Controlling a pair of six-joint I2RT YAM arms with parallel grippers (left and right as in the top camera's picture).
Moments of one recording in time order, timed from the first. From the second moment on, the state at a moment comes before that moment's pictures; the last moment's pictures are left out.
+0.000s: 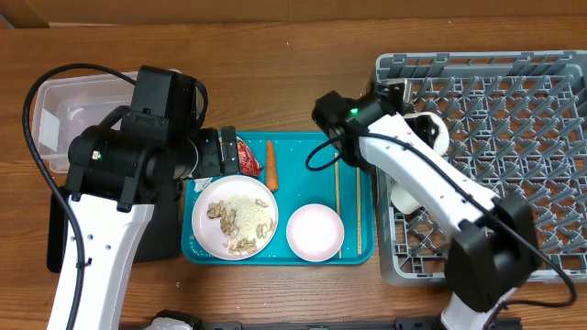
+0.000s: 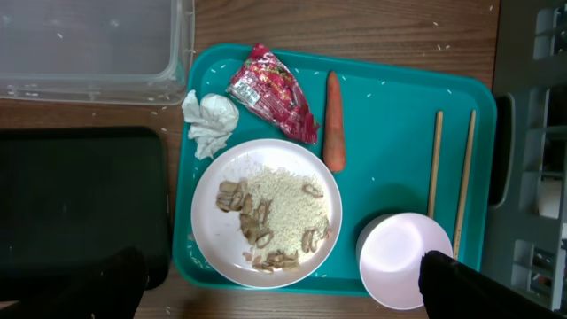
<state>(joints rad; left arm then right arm) -0.25 1.36 1.66 -1.42 -0.03 -0.37 0.60 1.86 1.59 -1.40 0.93 0.78</state>
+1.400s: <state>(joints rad) -0.25 1.36 1.66 -1.42 -0.03 -0.37 0.68 1.73 1.19 -0.97 -0.10 0.33</state>
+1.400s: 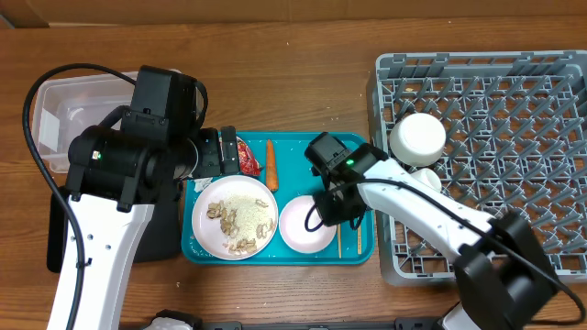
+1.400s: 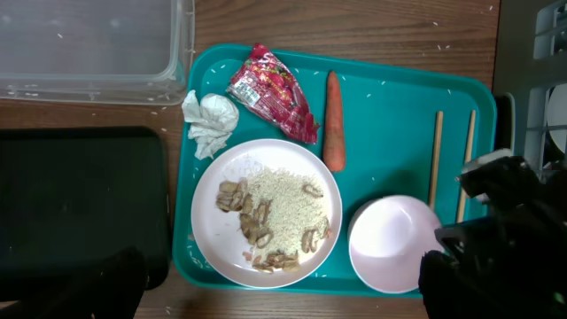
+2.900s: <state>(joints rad) -0.25 1.36 1.66 -1.42 -0.03 -0.37 0.58 1.55 1.45 -1.07 1.02 0.51</state>
